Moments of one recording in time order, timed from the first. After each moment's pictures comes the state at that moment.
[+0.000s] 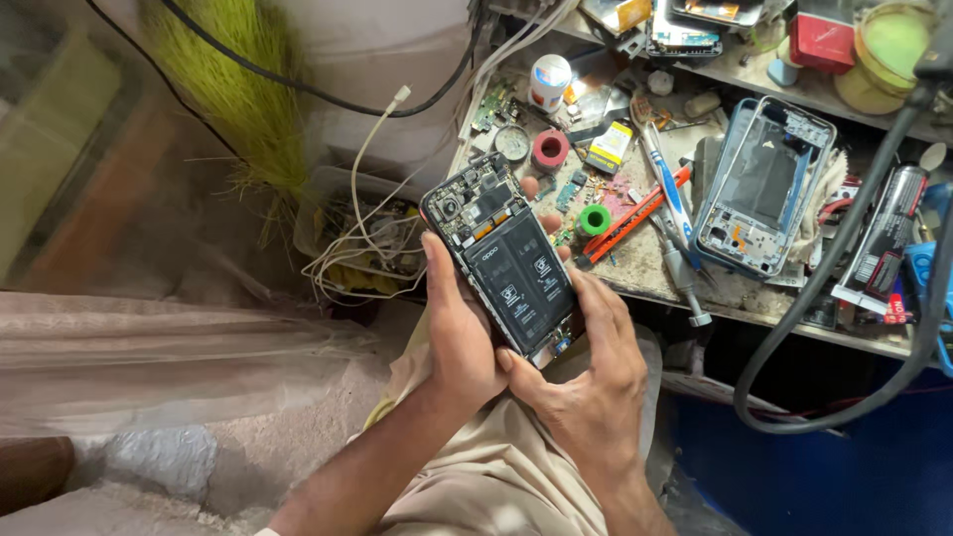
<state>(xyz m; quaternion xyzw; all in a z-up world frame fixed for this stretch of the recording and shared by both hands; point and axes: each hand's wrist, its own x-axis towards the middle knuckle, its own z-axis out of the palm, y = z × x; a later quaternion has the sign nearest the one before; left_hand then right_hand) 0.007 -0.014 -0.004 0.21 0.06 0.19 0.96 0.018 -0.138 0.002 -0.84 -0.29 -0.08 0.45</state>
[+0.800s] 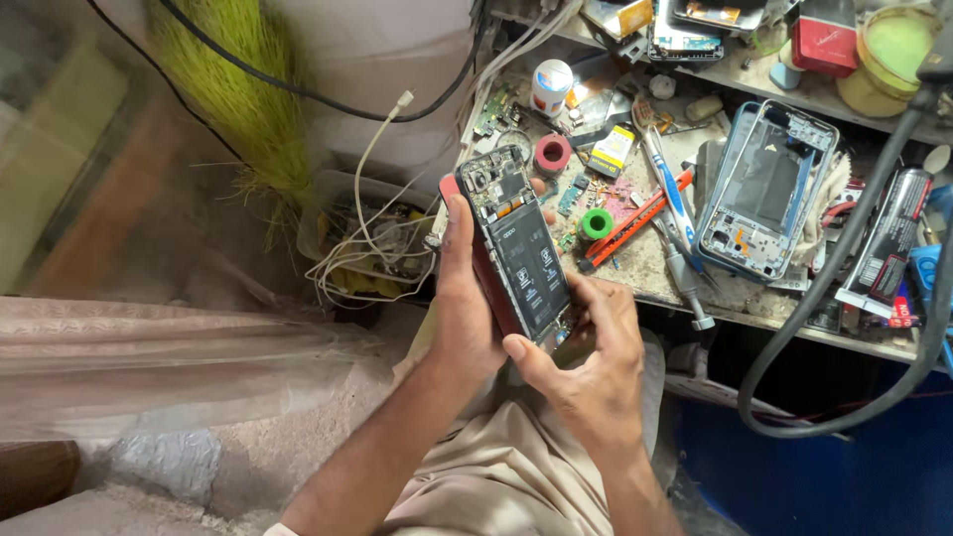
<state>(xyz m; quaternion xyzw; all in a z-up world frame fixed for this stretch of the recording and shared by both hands) 0.024 0.002 -0.009 0.23 0.10 0.15 0.96 0.029 -0.135 -0.003 -0.84 -0.21 0.01 0.50</state>
